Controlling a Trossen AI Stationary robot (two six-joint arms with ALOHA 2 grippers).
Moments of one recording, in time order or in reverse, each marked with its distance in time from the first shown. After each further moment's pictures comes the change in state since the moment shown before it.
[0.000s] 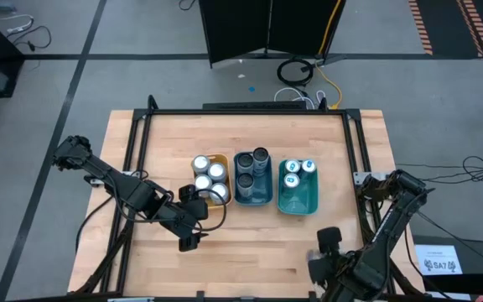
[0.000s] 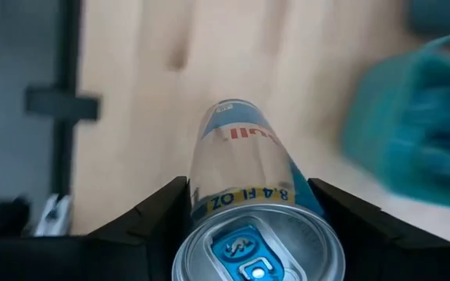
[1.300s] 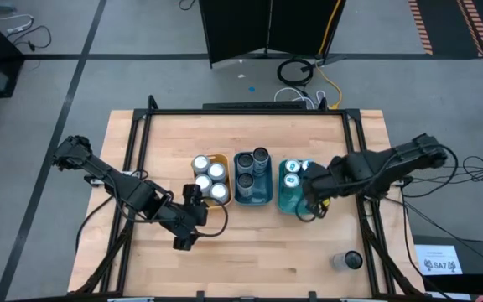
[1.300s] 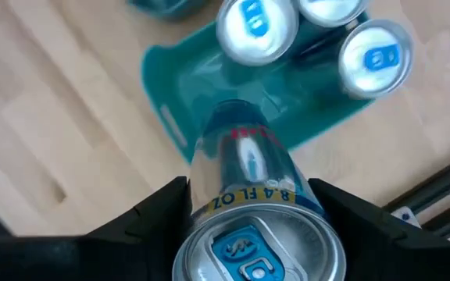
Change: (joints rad) left arm 0.000 0.000 0.000 -0.017 -0.011 0.271; right arm -0.598 -0.452 -0.264 -0.033 -0.045 0.168
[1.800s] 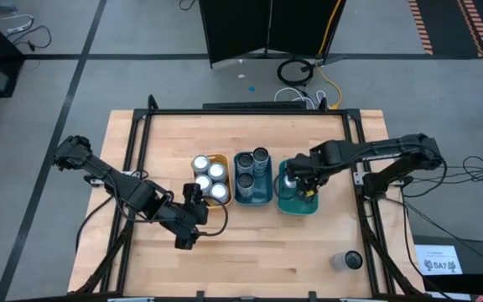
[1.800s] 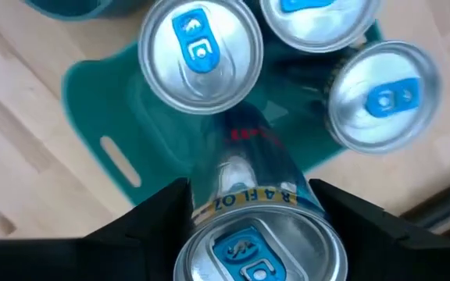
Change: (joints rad) left arm 0.000 0.000 0.000 0.009 -0.029 -0.010; right arm -0.251 0.035 -0.174 0.139 -0.094 -0.218
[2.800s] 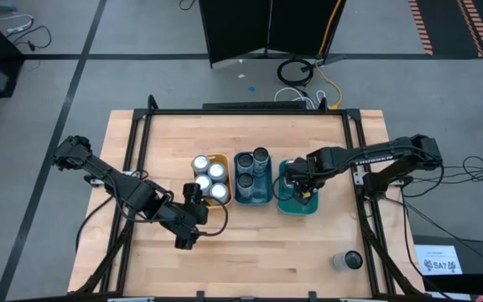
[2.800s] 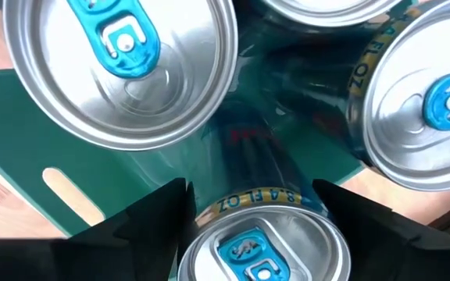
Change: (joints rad) left arm 0.000 0.000 0.000 0.000 -0.002 -0.002; right arm -0.034 0.001 -0.215 0.194 0.006 0.044
